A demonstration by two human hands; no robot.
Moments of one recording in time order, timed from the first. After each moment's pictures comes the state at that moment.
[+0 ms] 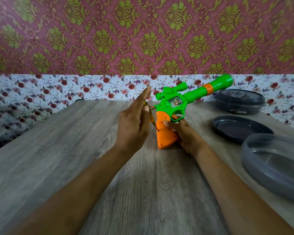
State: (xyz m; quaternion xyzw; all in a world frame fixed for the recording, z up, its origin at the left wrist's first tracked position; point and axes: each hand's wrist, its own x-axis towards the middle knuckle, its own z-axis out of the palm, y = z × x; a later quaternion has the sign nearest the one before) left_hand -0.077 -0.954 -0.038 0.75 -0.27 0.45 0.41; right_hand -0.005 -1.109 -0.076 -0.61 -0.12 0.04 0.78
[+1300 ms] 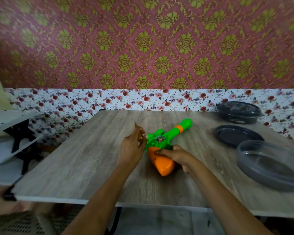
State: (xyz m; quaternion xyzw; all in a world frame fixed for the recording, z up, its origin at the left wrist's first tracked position) left_hand -0.123 -0.883 -0.061 0.85 -0.10 0.36 0.36; right_hand -0.118 -1.053 -0.056 -0.77 -0.06 0.12 0.62
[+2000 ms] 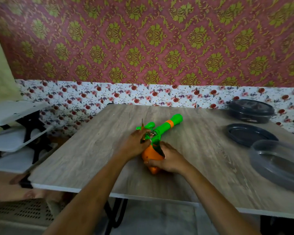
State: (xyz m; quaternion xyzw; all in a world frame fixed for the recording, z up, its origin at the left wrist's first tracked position) left_hand -0.116 -0.845 -0.057 0.95 -0.09 0.15 0.27; right_hand -0.136 -1.005 -0.064 -0.94 -0.21 0.04 0.26
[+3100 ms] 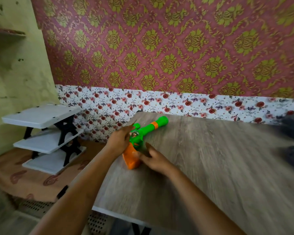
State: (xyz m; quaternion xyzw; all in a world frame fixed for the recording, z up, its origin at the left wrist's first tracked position) left_hand -0.102 -0.677 -0.035 0.95 0.02 0.23 0.21; right_hand -0.097 -0.841 -0.057 -0.87 -0.24 0.14 0.41
